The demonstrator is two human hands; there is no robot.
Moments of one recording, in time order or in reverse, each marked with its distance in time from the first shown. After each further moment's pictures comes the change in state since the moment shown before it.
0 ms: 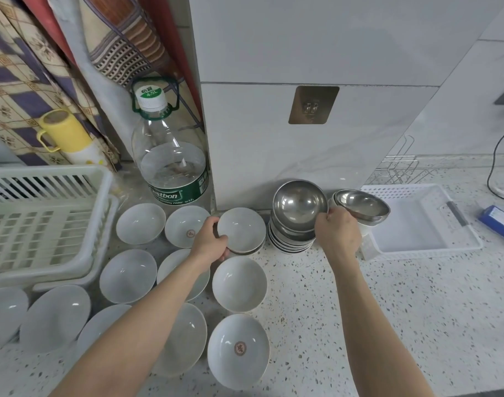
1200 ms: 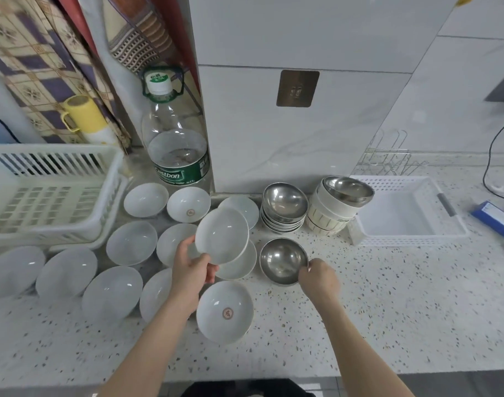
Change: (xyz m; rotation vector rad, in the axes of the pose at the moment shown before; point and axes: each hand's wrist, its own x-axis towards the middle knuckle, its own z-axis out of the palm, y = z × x) left_hand -0.141 -0.033 0.006 -0.516 0.196 -0.079; right_hand -0.087 0.106 0.034 -0.145 -0.347 0.075
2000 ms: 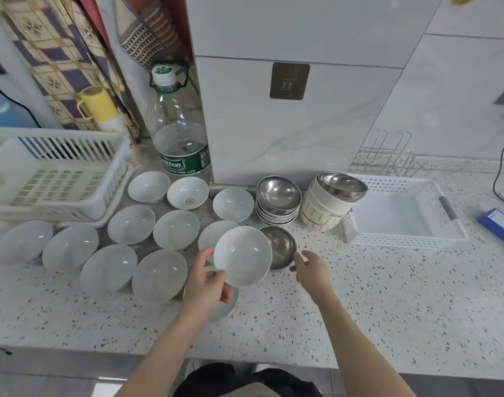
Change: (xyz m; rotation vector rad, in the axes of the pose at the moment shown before) left_hand -0.062 -0.044 0.034 0.155 -0.056 0.057; right_hand 0.012 0.029 -0.004 0.431 -0.171 -0.097
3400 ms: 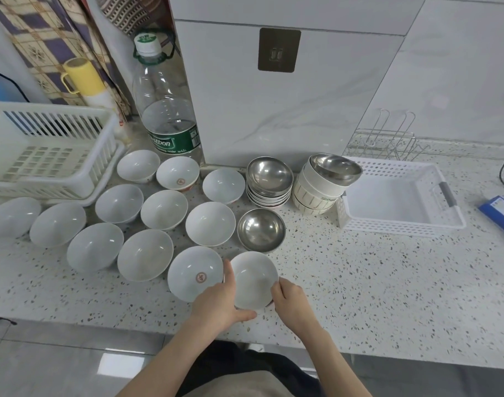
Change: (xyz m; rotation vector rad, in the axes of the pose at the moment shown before) left_hand -0.027 -0.041 0.047 1.214 -0.297 0.069; right_hand -0.066 0.053 0.006 -0.102 -0.285 -0.205
